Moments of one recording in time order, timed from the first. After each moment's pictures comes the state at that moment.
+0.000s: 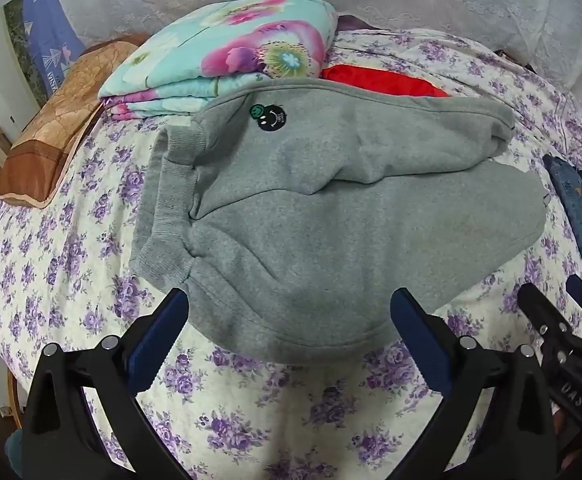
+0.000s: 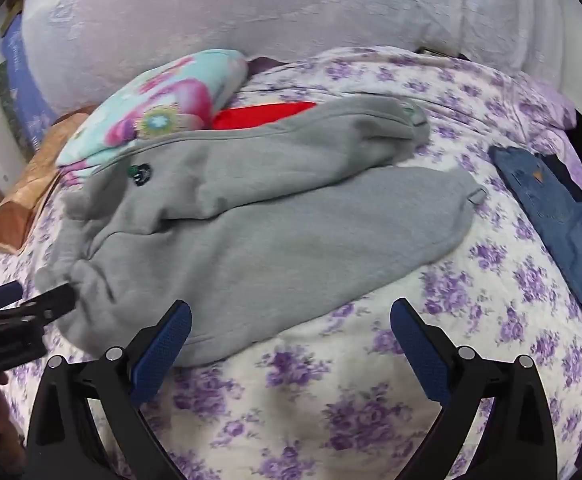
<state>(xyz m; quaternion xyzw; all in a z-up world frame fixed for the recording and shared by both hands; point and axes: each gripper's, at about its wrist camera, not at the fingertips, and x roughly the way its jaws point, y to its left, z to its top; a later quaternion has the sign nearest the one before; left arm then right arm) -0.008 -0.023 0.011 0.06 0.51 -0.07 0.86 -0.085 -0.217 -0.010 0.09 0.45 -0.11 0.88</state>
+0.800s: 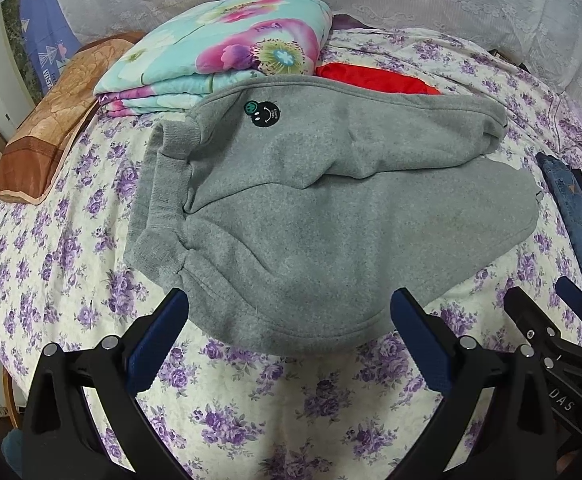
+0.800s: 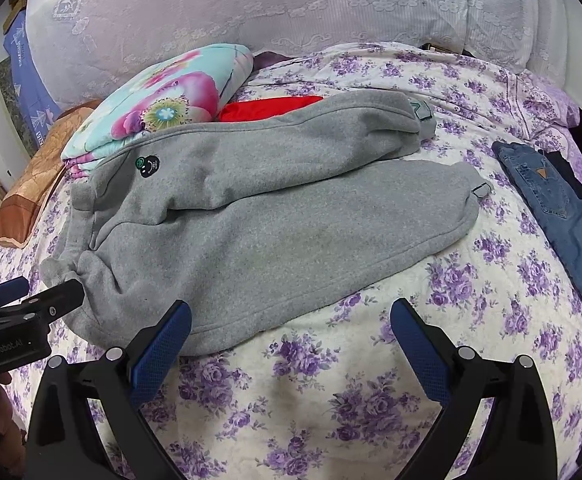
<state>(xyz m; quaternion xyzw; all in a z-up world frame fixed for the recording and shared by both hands) -0.013 -0.021 0.013 0.05 0.51 -0.08 0.86 -0.091 -0.214 -0.016 0.09 0.45 -0.11 0.88</state>
